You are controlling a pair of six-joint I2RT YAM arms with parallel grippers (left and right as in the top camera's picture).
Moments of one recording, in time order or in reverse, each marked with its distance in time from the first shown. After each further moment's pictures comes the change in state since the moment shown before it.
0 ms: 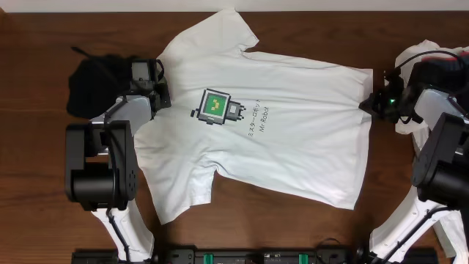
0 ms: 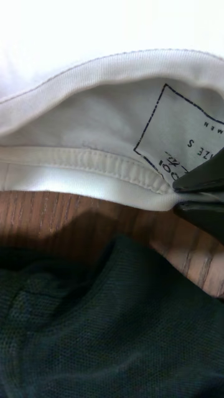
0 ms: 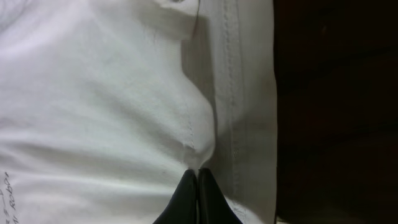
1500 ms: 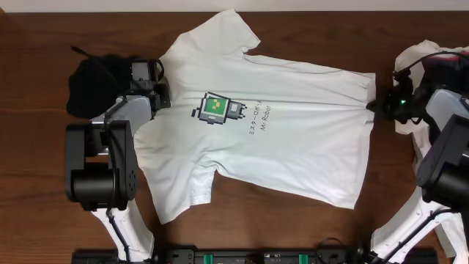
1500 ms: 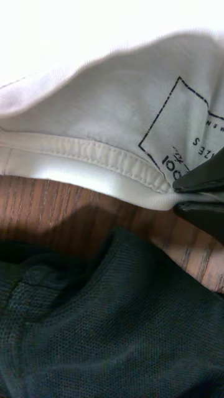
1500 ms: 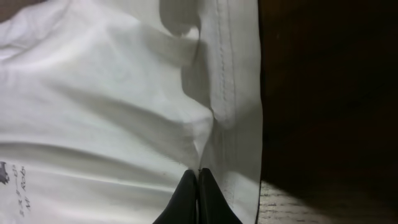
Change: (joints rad) left arm 0.000 0.000 0.000 -0.002 -0.014 0.000; right arm -0.064 0.000 0.039 -0.069 -0.049 -0.072
